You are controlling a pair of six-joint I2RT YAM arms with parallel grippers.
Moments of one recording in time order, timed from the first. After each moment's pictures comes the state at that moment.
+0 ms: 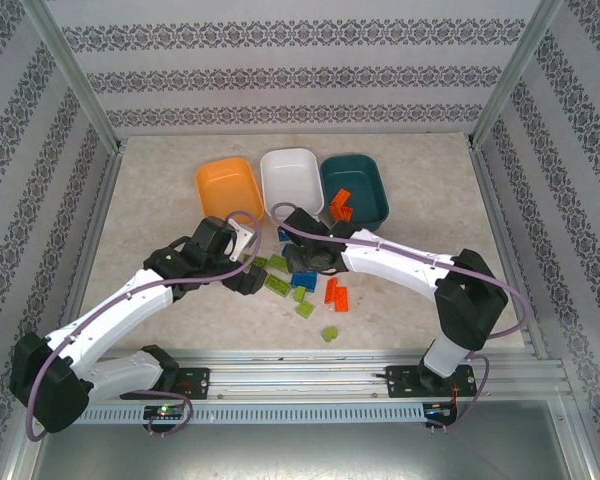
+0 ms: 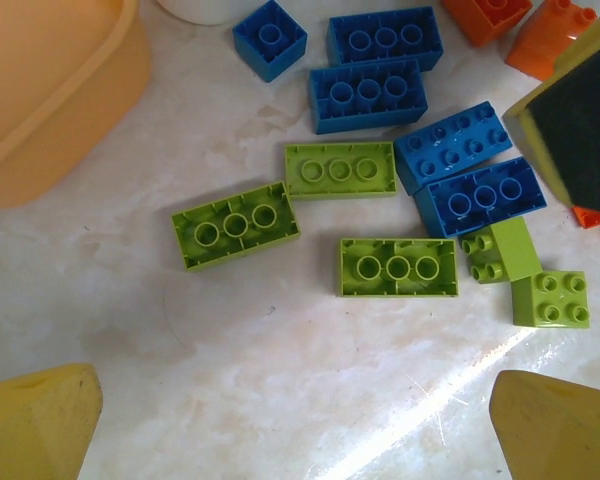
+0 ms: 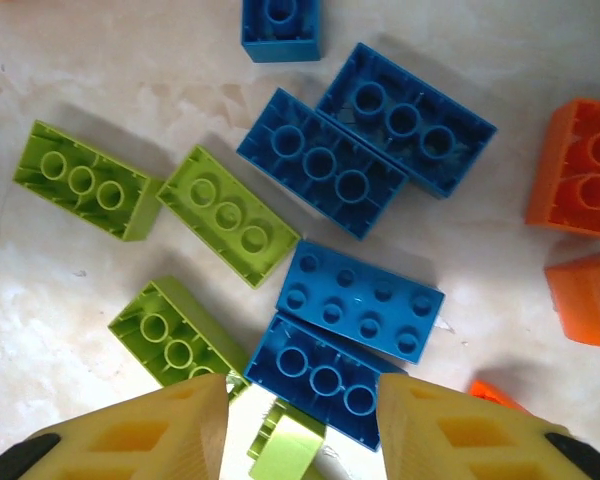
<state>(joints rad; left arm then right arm) -0.58 1.11 0.85 -0.68 0.02 -0.08 0.87 1.67 1.23 -0.70 0.11 0.68</state>
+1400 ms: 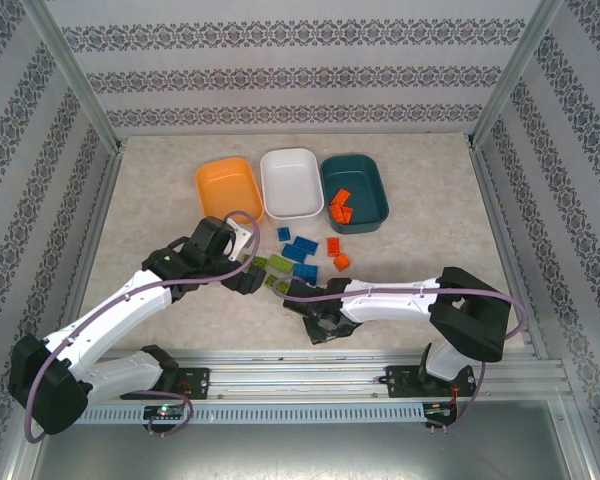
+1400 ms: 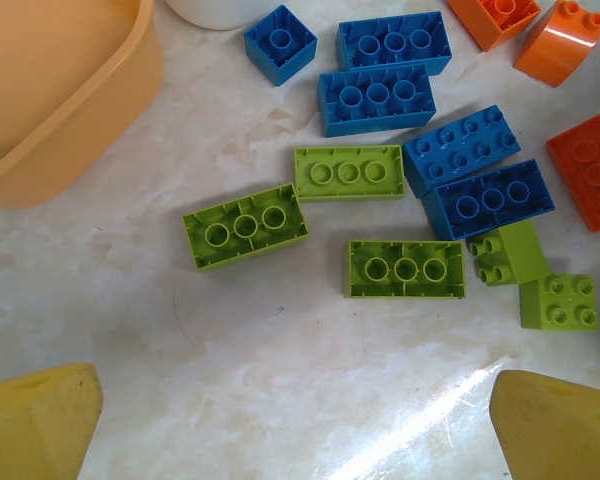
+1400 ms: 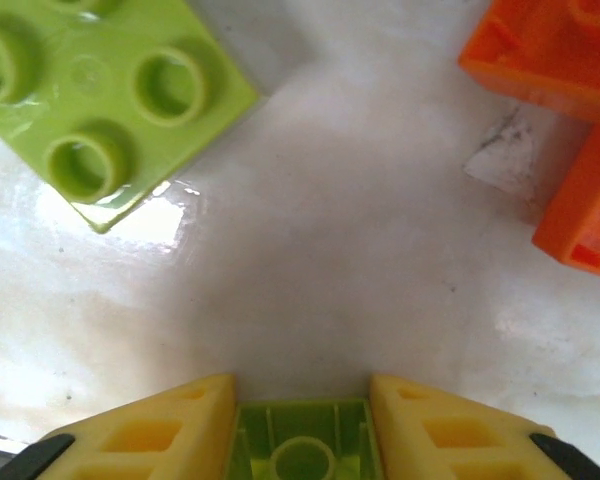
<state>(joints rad) -0.58 1.10 0.85 -0.68 0.01 -0.08 1.14 1.61 0.87 -0.76 0.04 0.85</state>
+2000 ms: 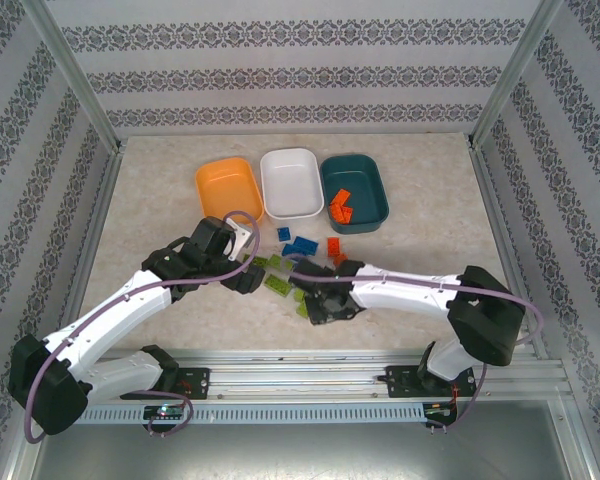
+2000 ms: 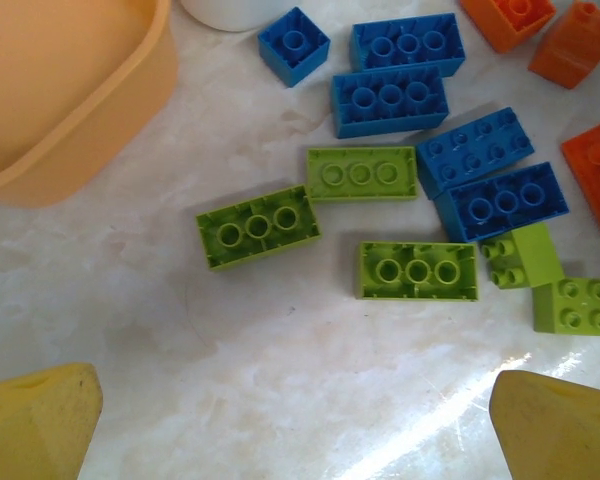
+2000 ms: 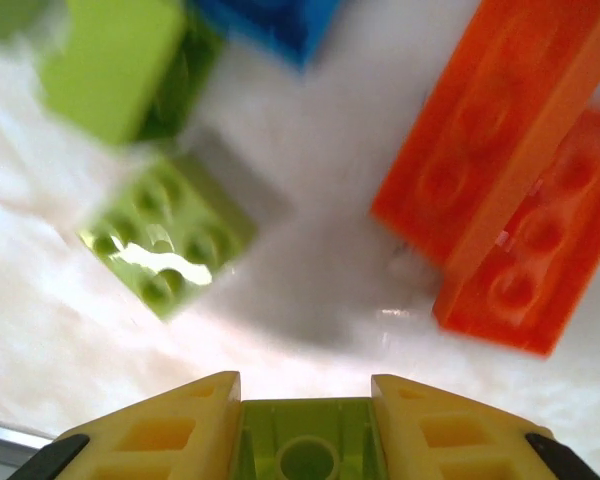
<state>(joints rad) -0.58 1.09 0.85 -0.69 -0.03 -0.08 0.99 1.54 0.97 -0.80 0.04 0.77</state>
